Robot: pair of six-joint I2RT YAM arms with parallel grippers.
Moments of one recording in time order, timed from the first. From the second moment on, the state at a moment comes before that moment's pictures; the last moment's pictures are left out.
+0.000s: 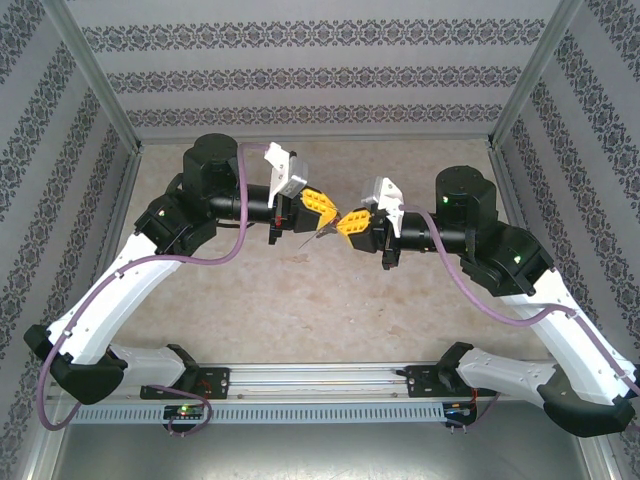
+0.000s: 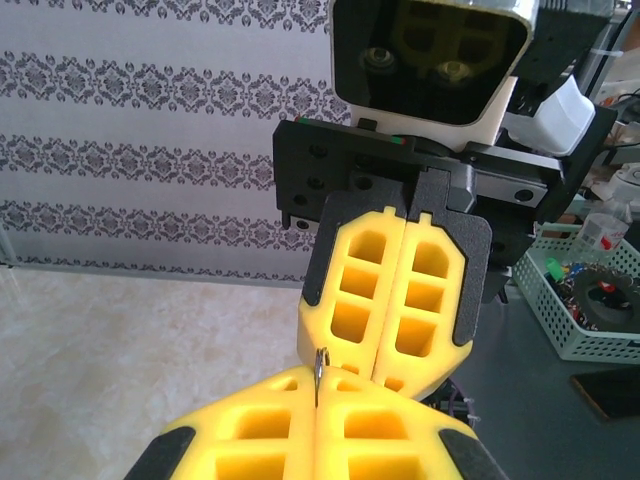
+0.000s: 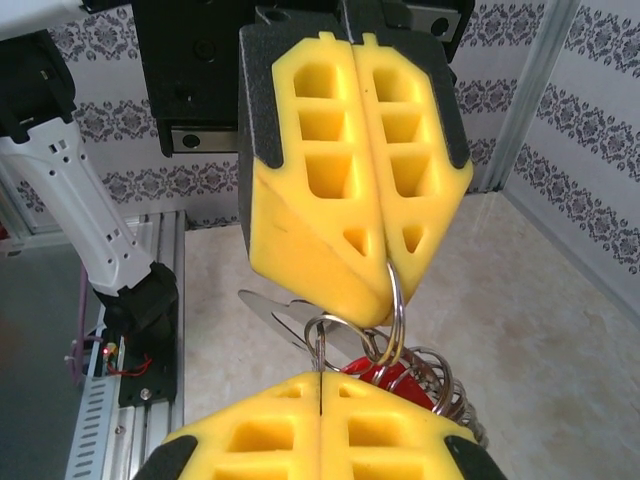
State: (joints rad) left arm -0.65 1.28 1.56 -0.50 0.87 0.09; right arm 0.72 1.04 1.45 -0.72 -0.58 -0.21
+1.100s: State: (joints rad) left arm -0.62 1.24 1.50 -0.32 0.95 -0.04; right arm 0.70 1.02 1.43 -0.61 -0.56 -0.15
